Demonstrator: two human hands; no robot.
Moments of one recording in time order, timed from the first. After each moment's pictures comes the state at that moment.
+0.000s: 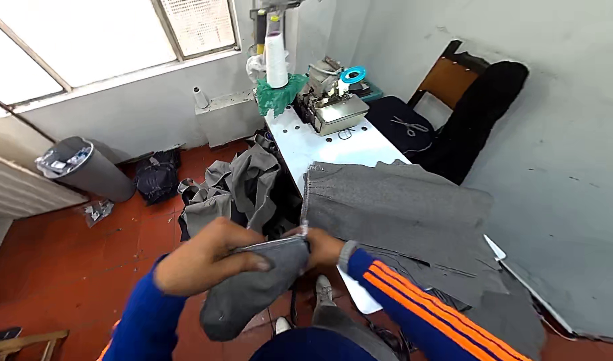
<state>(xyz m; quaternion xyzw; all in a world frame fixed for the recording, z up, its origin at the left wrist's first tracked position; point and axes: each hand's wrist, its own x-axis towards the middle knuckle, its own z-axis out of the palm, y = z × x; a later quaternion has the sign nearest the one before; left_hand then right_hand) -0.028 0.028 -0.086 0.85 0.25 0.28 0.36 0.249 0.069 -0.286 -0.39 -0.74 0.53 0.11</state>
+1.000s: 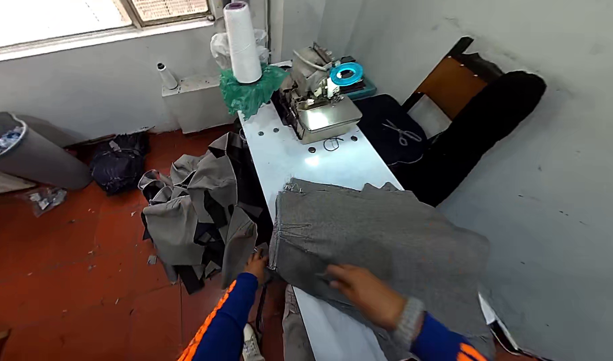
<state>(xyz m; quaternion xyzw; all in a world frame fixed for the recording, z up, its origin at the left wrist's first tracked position) 0.118 0.153 -0.508 0.62 0.61 -0.11 0.48 0.390 0.142 -0.279 -0.52 -0.72 0.44 -0.09</state>
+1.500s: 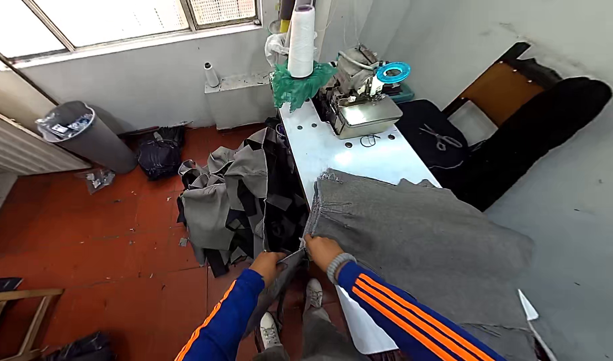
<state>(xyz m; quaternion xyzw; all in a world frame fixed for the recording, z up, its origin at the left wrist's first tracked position) 0.043 0.093 -0.381 0.67 0.55 -0.08 0.50 0.239 0.143 -0.357 -0.56 -0.74 0.30 -0.22</state>
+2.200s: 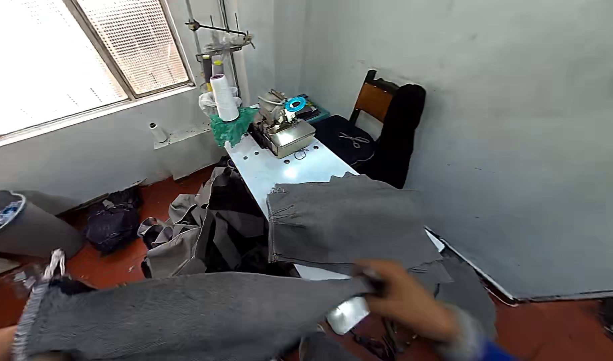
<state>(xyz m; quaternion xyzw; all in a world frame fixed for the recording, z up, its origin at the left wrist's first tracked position) -0.073 -0.009 -0.063 0.74 0.35 0.52 0.26 0.389 -0.028 -0.188 -0.53 -0.70 0.34 0.34</state>
